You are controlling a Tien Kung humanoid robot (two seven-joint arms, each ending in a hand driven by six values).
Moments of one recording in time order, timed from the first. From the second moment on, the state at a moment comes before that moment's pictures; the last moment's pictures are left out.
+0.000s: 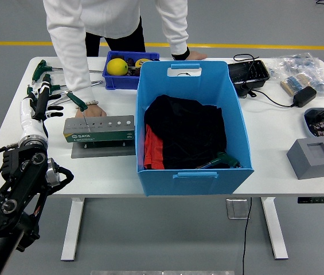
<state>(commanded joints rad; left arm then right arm) -0.28 0.00 -1.34 -1.30 1.14 0.65 0.22 0.12 -0.23 0.40 0.18 -0.18 -0.19 0.00</state>
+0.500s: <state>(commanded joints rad) -0.26 0.00 -1.31 -1.28 0.55 0.65 0.13 0.12 -0.22 0.42 0.18 -0.21 -0.19 -0.01</state>
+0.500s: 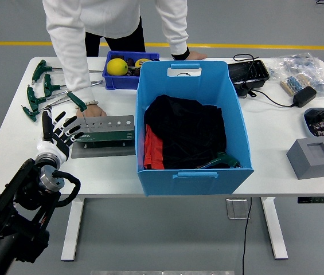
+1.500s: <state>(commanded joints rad) -0.38 0.00 -1.22 -1.16 0.48 0.65 0.16 0.11 -0.22 0.41 0.18 -0.21 -0.19 -0.01</state>
